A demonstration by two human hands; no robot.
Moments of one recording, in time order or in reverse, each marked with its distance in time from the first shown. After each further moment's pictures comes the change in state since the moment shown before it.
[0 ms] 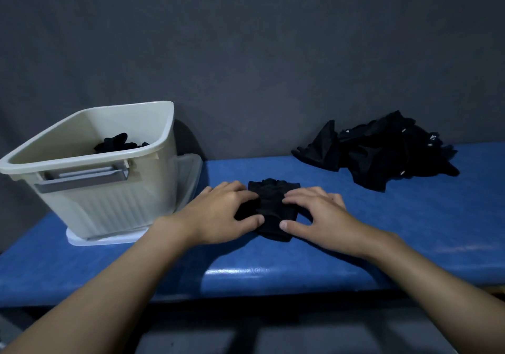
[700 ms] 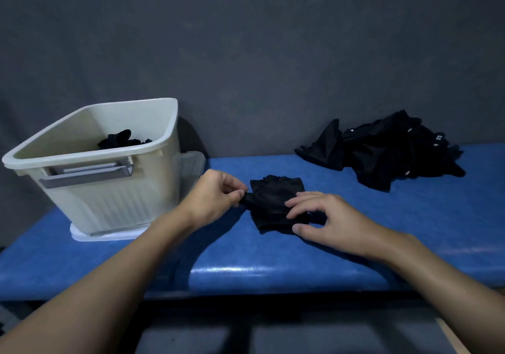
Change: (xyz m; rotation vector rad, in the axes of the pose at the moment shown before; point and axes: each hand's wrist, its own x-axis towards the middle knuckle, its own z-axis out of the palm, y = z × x) left_hand 0.011 -0.018 0.007 -0.658 0.273 -0.238; right_hand -0.007 0.008 -0.006 0.306 -0.113 -0.008
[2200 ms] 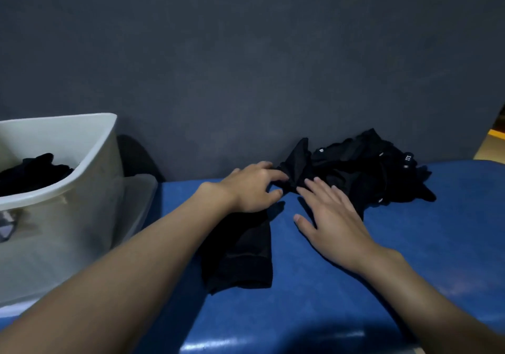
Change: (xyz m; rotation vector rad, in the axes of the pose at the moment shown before) left_hand 0.128 0.072 0.080 0.524 -0.348 0.336; right_hand 0.023 0.049 -0.043 -0.562 0.171 0.257
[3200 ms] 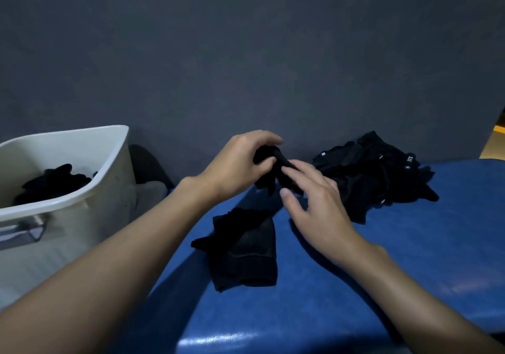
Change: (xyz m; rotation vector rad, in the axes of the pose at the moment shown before) left_hand -0.026 0.005 -0.049 -0.259 0.555 0.235; right_hand 0.008 -0.041 -0.018 0.433 0.386 -0.112
